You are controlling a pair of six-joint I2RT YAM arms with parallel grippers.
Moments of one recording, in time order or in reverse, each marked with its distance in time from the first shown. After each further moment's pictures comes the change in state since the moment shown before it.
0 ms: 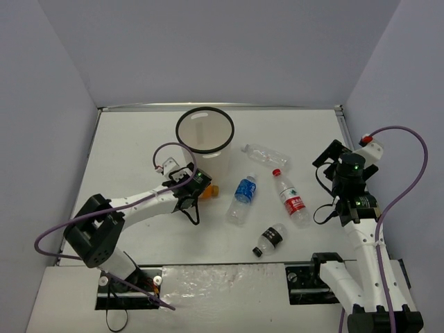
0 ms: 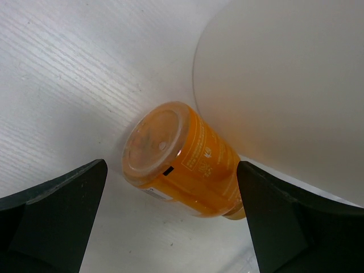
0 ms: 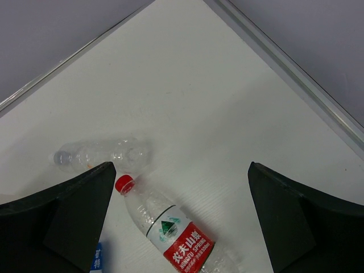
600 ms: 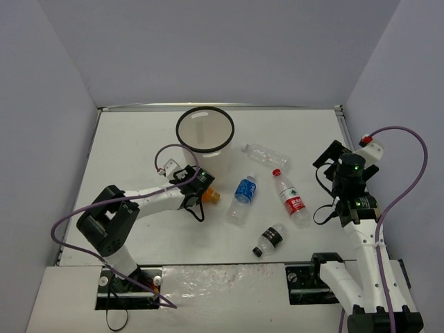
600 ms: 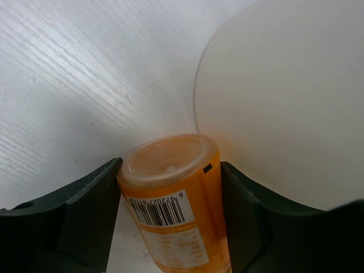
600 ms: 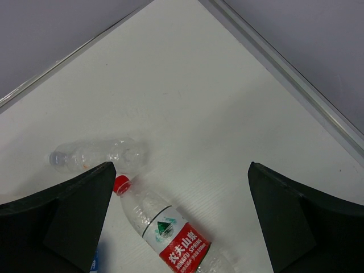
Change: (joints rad) left arm 0.017 0.129 0.020 0.088 -0.025 -0.092; right arm 0.000 -0.002 -0.004 0.000 0.010 -0.014
